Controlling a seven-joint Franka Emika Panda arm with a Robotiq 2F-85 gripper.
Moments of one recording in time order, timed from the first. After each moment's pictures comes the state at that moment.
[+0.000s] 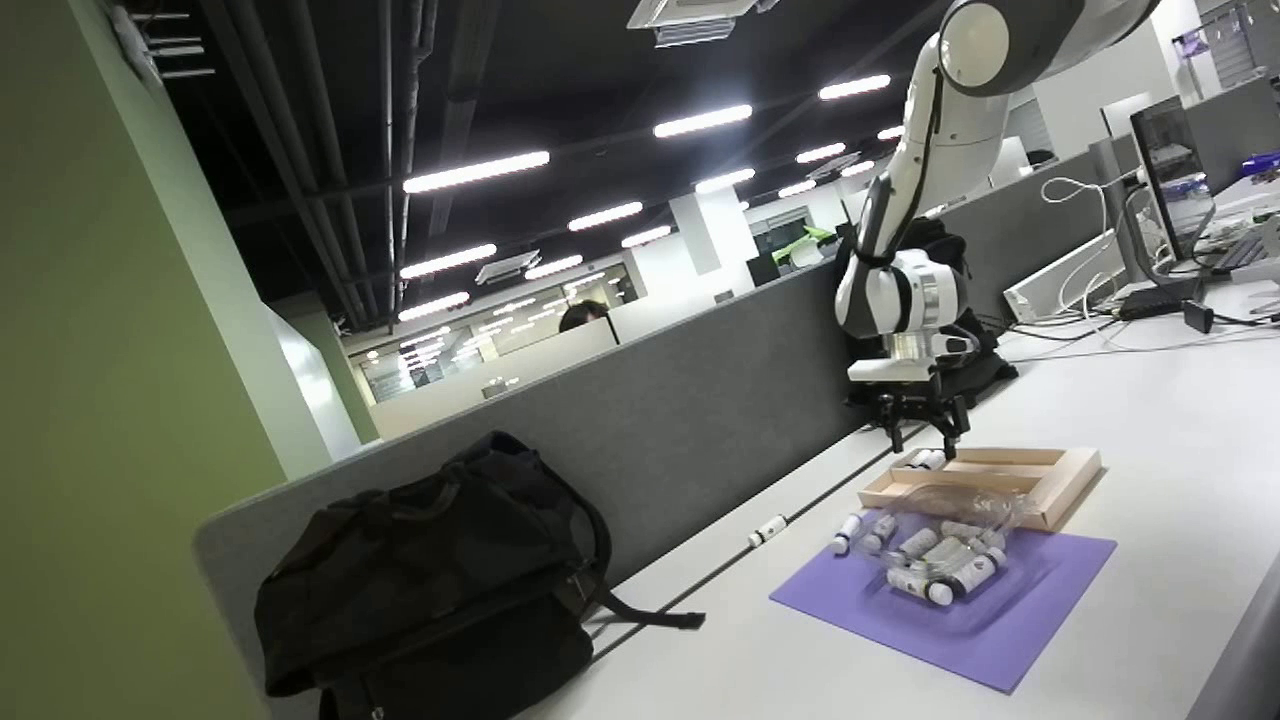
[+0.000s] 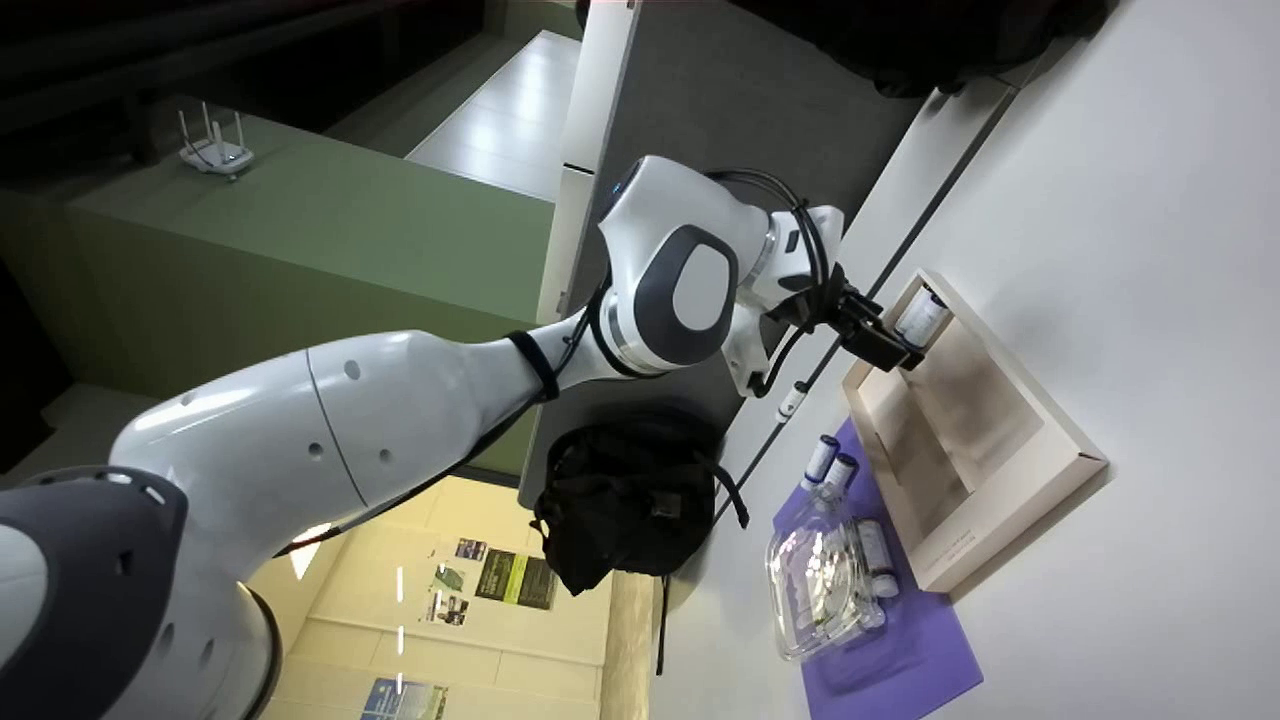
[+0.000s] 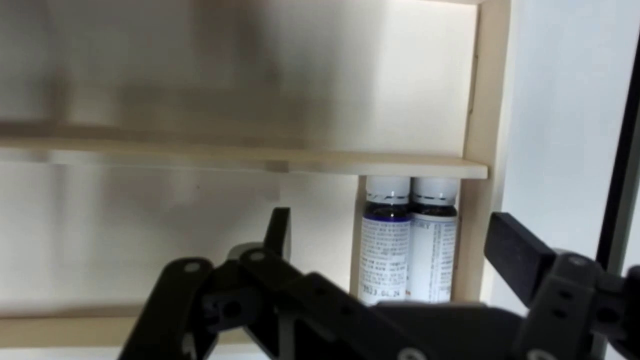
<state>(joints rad) -0.18 0.87 -0.09 -1.61 0.53 2.46 0.81</state>
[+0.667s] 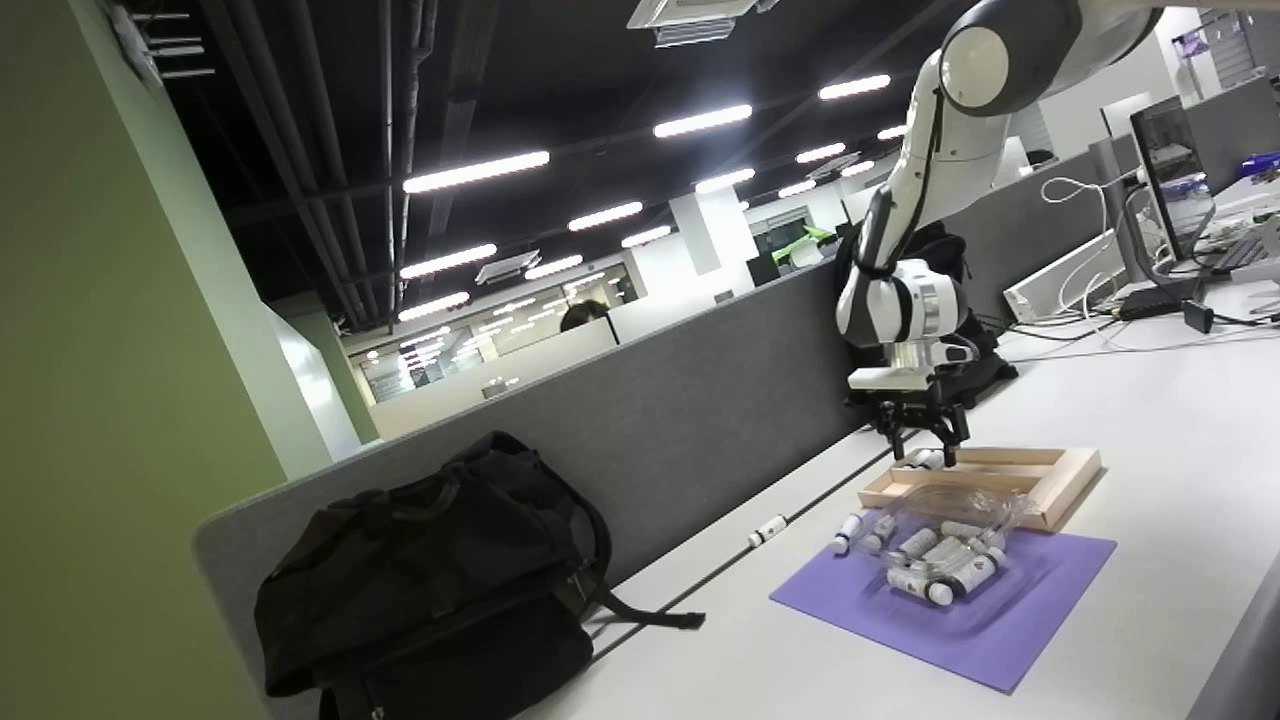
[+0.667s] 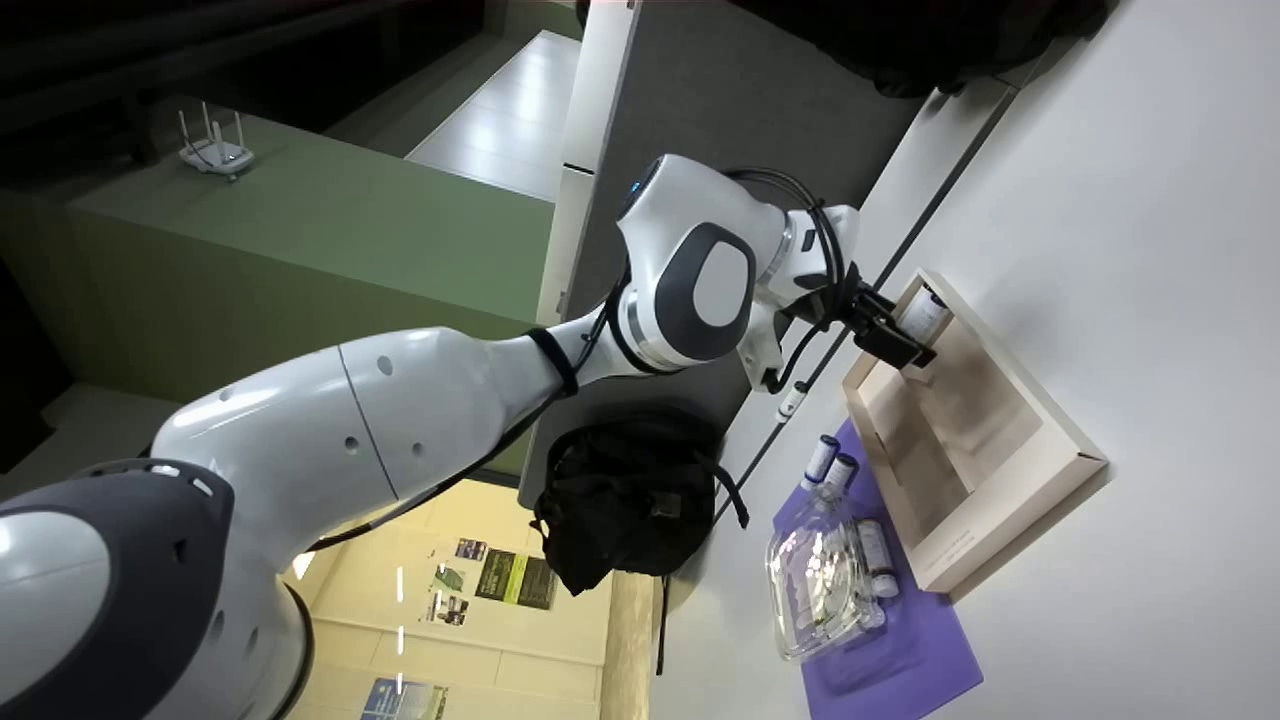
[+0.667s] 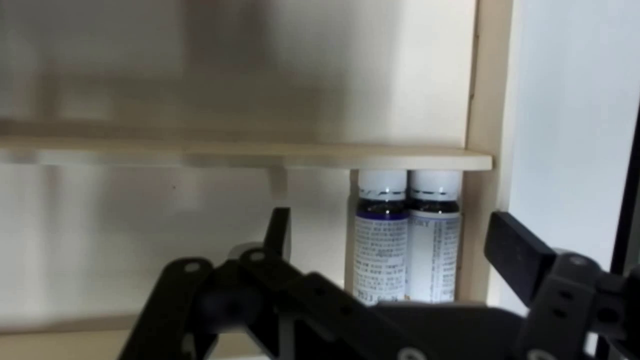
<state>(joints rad) -0.18 0.93 -0.09 -1.55 0.53 2.46 0.84</state>
